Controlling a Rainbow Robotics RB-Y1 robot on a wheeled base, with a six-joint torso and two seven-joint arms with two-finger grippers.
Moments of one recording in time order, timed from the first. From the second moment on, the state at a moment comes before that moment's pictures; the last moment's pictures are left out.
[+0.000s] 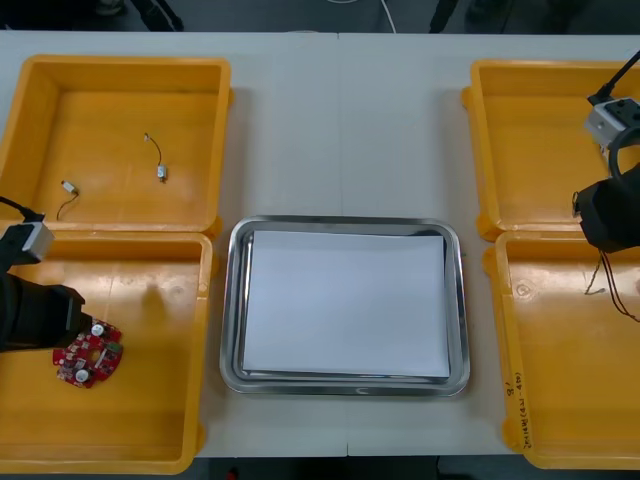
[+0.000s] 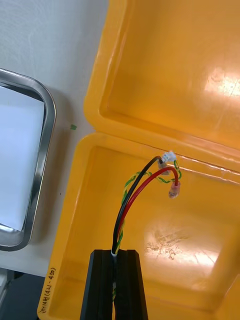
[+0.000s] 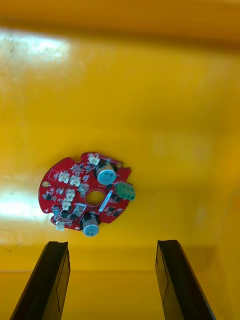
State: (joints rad) right arm -0.46 -1.09 0.06 -2.23 -1.13 1.80 1.08; left arm 0.04 0.88 0.11 -2.34 0.89 1.71 -1.00
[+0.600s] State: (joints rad) right arm -0.63 -1.04 0.19 -2.18 -1.12 1.80 1.08; left arm -0.05 0.88 0.12 -2.34 0.92 1.79 -0.95
